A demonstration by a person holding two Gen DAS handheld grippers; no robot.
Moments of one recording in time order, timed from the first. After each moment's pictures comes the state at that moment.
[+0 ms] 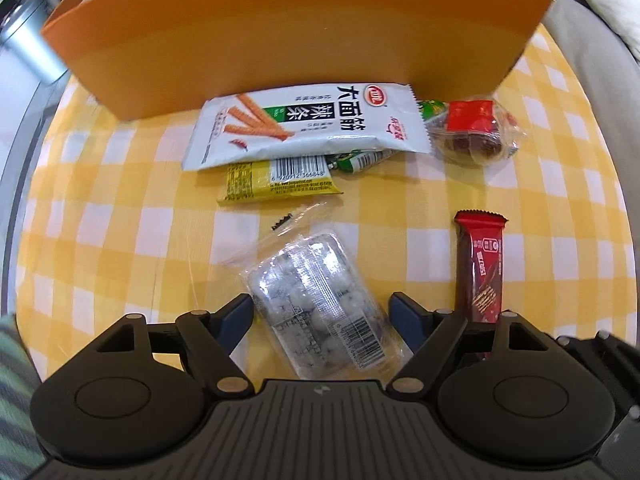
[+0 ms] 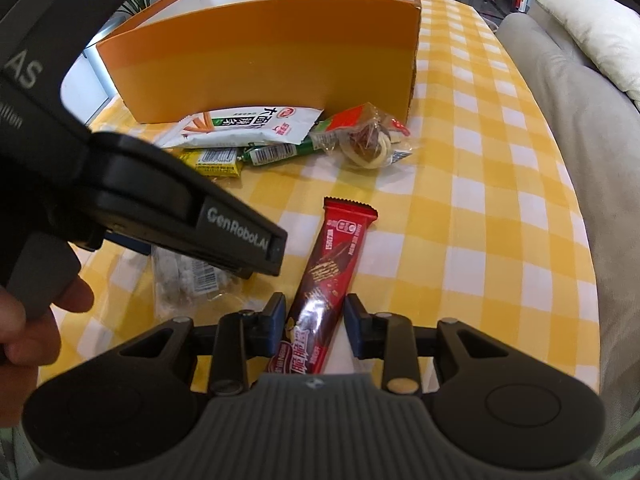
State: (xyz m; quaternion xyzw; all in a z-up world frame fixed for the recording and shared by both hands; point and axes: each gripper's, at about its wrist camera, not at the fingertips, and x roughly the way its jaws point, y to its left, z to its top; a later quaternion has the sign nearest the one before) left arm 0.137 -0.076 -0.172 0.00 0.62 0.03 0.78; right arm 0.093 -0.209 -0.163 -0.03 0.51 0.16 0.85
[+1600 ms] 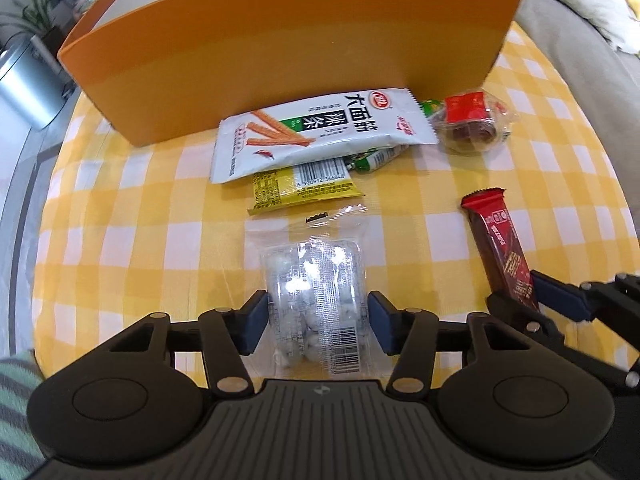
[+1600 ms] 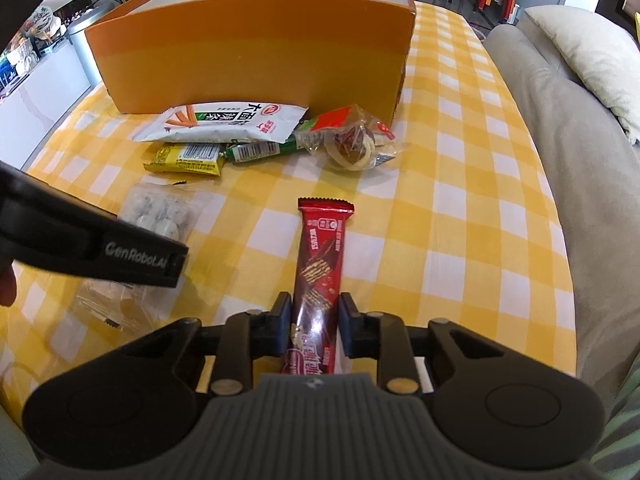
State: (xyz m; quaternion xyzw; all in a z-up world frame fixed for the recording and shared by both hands) left arm 0.111 -0.048 -0.159 0.04 0.59 -0.01 0.81; right arm 0.094 -0.206 -0.165 -0.06 0.50 0.14 0.85
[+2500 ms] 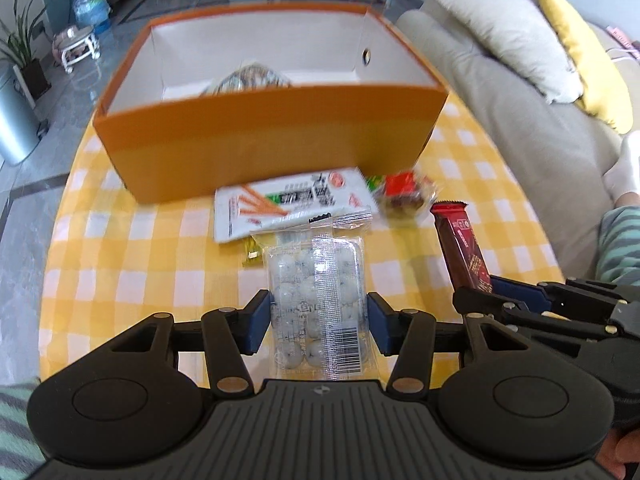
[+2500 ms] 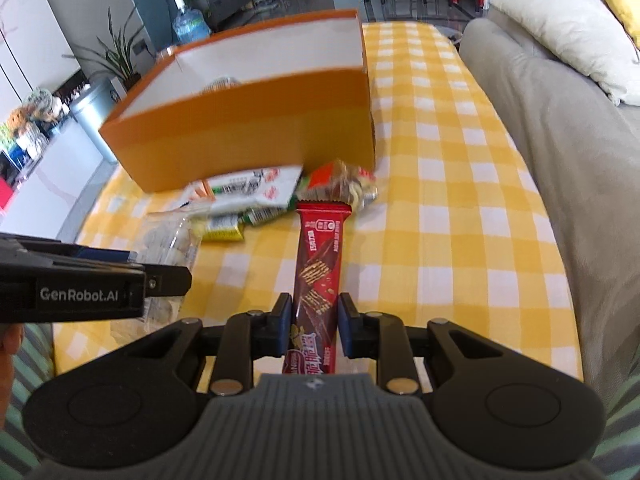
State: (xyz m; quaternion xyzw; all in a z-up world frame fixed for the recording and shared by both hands) left arm 0.083 -0.036 -0.087 0.00 0.51 -0.08 0.86; right arm 0.086 -0.236 -0.119 0.06 0.47 0.14 0.87
